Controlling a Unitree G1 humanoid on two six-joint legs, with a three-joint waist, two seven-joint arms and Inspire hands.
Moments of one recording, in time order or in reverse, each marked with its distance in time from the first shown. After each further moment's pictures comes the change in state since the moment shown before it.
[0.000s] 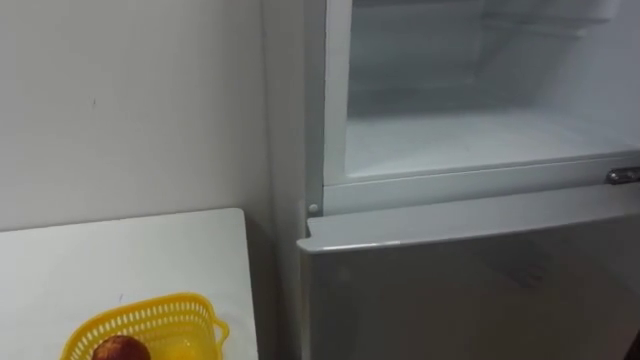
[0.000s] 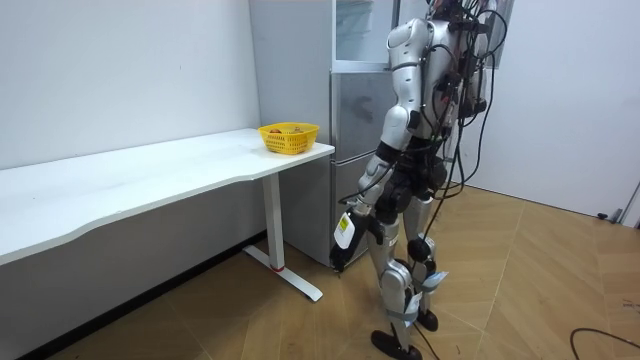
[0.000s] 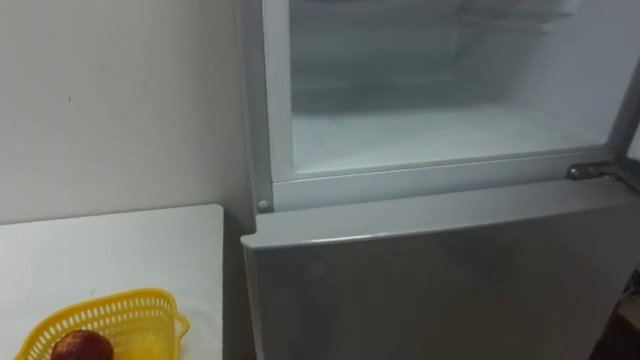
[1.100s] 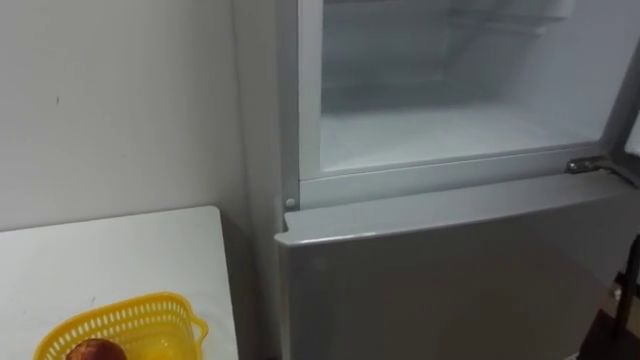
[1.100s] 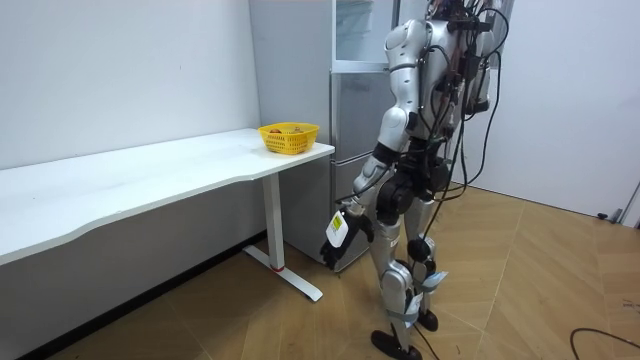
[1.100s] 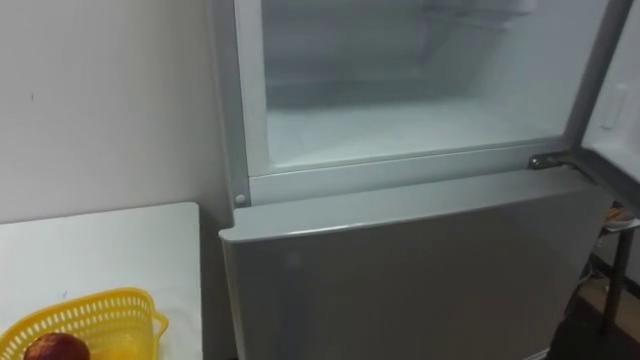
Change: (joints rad) left arm 0.002 -0.014 0.145 0.027 0.003 -0.113 0.027; right arm -0.124 -0.031 -0.237 -0.350 0.047 -0.160 -0.102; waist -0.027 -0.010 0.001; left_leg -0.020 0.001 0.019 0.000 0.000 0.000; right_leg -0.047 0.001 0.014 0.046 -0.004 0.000
